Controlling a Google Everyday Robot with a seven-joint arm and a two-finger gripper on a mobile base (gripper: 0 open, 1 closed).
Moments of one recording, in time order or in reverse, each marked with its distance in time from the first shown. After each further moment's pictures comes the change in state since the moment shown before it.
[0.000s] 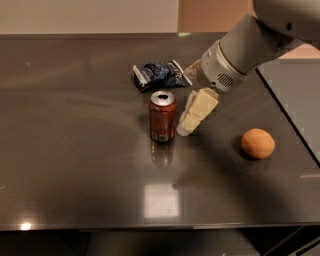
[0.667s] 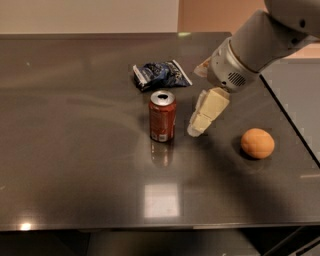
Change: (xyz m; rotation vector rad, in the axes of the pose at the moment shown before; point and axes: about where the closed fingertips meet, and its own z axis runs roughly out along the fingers) arm 0.019 0.000 -0.019 0.048 0.070 0.007
